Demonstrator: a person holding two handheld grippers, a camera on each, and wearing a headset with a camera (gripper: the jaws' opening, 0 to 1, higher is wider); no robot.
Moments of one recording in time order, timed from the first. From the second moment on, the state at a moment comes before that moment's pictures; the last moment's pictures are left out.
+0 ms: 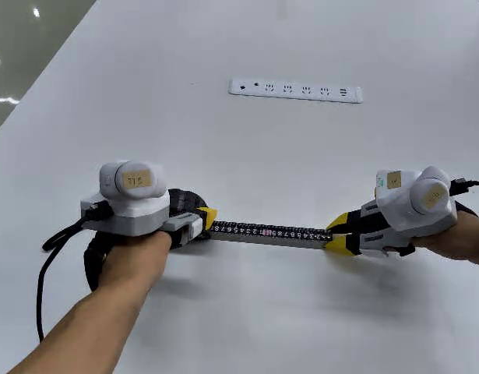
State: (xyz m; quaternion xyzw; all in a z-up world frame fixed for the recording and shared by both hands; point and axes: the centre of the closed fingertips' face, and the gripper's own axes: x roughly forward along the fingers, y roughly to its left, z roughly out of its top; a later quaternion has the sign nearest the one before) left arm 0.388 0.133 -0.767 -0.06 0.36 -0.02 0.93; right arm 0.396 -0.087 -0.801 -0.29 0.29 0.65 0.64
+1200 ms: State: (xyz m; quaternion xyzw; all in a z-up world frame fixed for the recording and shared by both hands) left arm 0.386 0.134 -0.766 -0.07 0.36 -0.02 0.93; right arm 0.395 -0.056 -0.802 -0.28 0.28 0.66 0.64
